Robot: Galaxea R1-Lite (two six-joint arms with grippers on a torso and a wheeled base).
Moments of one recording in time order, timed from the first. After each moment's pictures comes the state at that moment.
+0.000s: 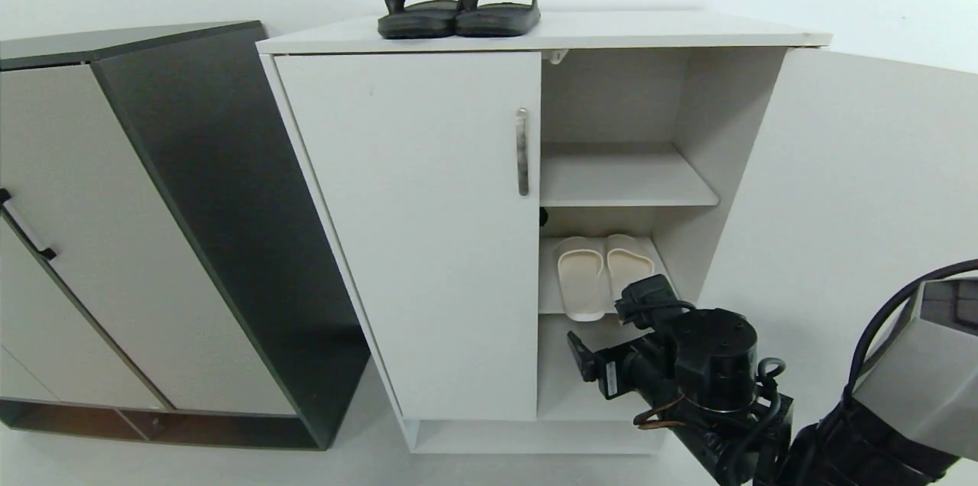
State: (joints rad) left arm 0.00 0.00 0.00 0.00 -0.04 0.02; right arm 0.78 2.04 -0.58 -1.26 -0.43 0.04
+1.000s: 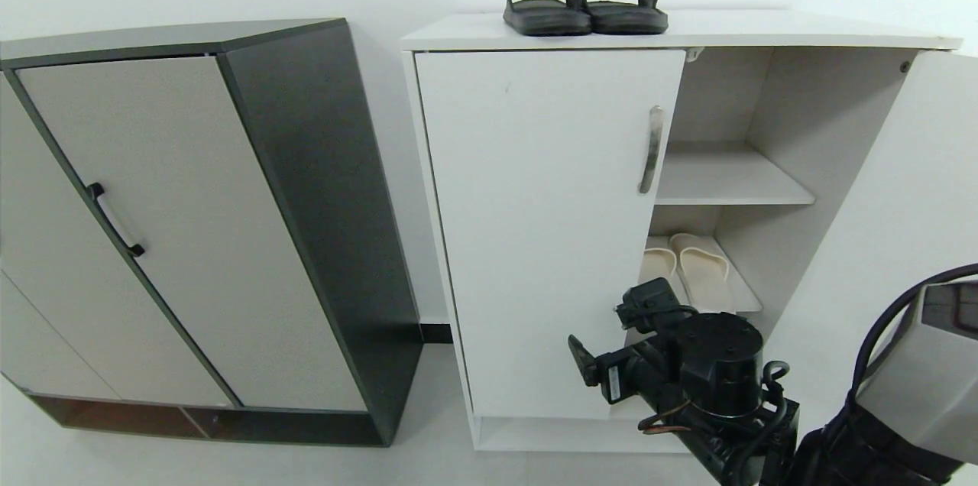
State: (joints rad) left arm 0.00 0.00 0.00 0.00 -0.04 0.01; right arm 0.77 2.04 -0.56 -1.29 -0.42 0.01
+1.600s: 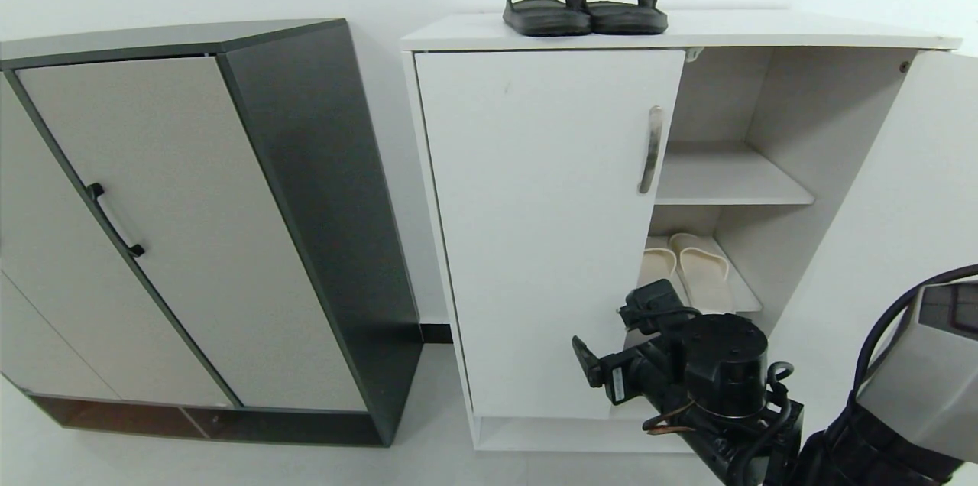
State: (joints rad) left arm 0.00 0.00 0.00 0.00 -0.04 0.01; right arm 0.76 2.04 -0.54 -1.30 -0.41 0.00
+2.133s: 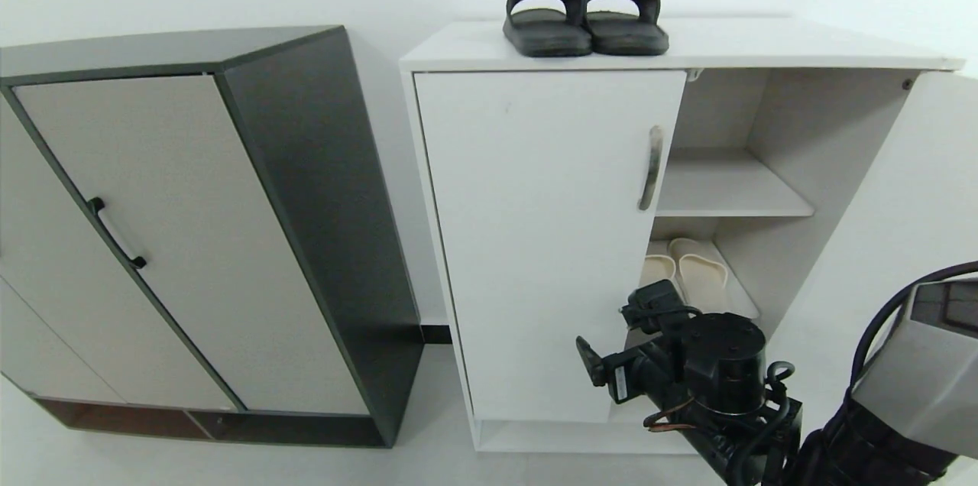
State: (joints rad) left arm 0.00 0.00 0.00 0.00 -0.04 0.01; right arm 0.76 2.04 -0.54 -1.30 -0.41 0.00
